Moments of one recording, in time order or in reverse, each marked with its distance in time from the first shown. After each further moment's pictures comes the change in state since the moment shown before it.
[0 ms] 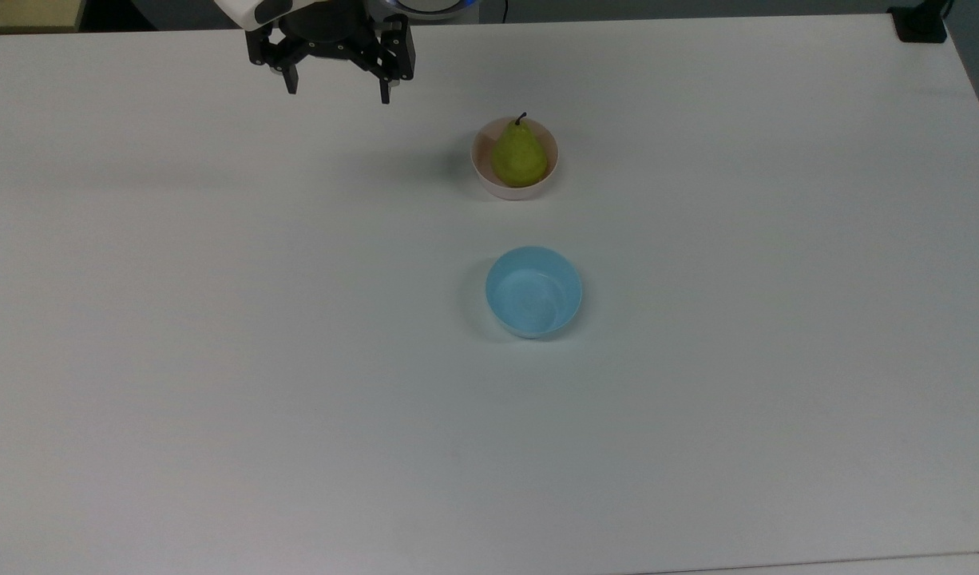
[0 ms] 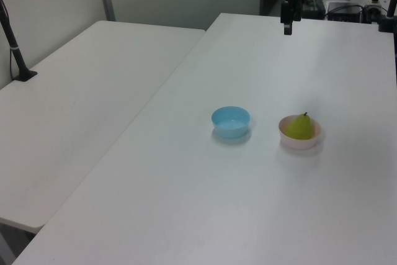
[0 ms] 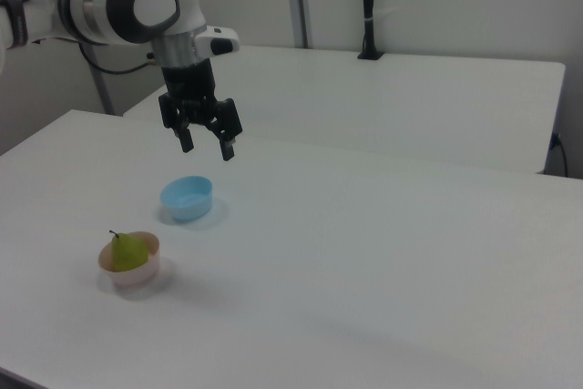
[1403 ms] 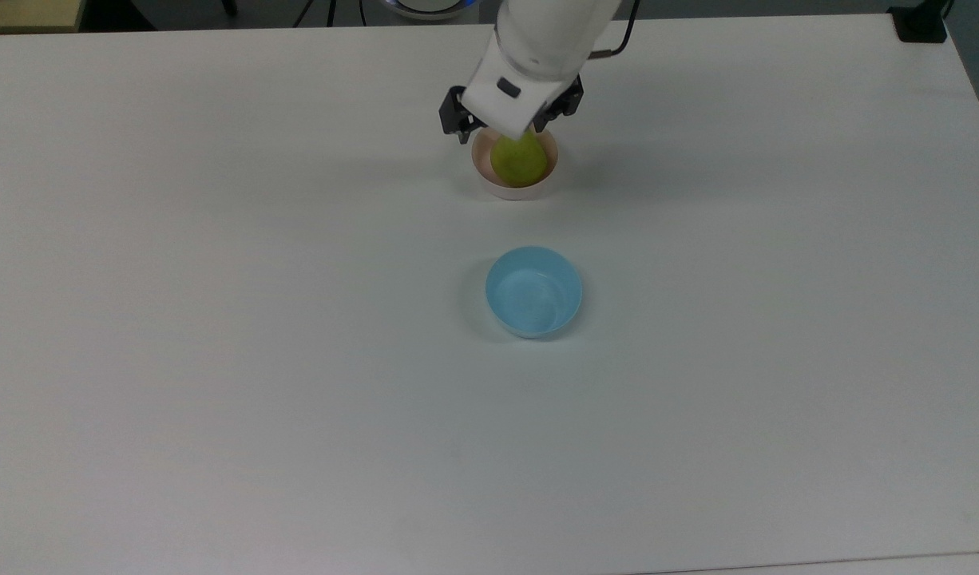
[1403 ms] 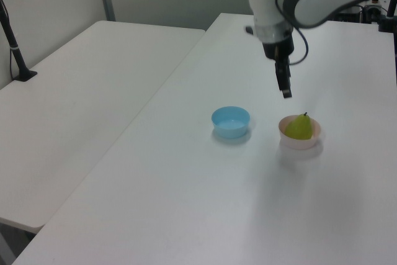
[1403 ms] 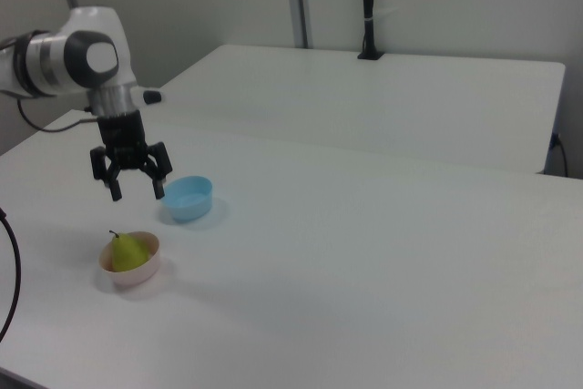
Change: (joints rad) arm 0.488 0.136 -0.186 -0.091 0.000 0.000 -0.023
